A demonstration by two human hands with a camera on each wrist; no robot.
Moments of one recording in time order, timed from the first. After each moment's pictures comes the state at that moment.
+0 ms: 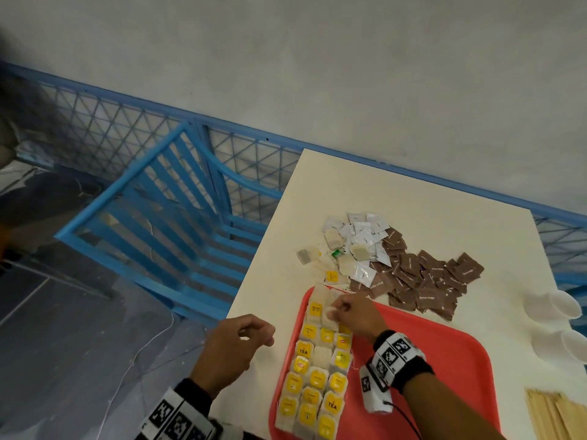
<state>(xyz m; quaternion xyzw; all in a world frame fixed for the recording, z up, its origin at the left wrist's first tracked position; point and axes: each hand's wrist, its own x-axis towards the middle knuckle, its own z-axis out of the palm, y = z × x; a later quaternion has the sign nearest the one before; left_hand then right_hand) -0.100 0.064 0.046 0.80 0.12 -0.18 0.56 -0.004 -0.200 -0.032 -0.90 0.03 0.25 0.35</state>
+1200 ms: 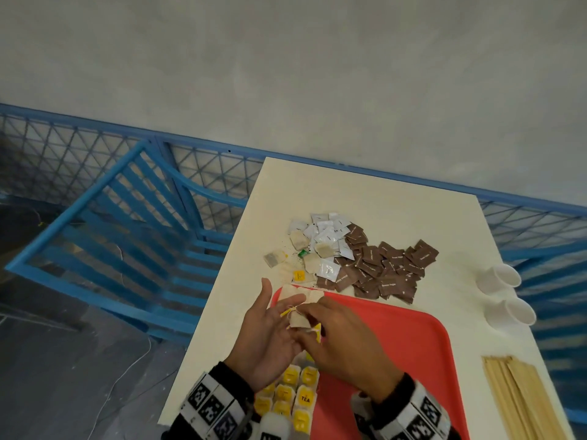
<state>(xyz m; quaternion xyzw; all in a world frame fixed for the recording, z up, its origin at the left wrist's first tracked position) -0.080 -0.039 0.080 0.30 0.22 -0.33 0.87 -0.098 -0.196 0.092 -0.95 -0.16 0.05 0.28</state>
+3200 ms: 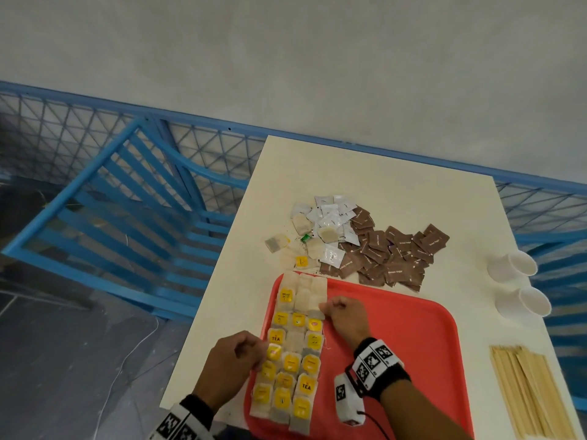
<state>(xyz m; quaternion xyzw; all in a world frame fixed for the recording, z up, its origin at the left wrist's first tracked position) -0.119 0.019 -0.002 0.82 0.09 -0.24 0.52 -0.052 -0.230 -0.066 -0.80 0.26 0.14 0.52</state>
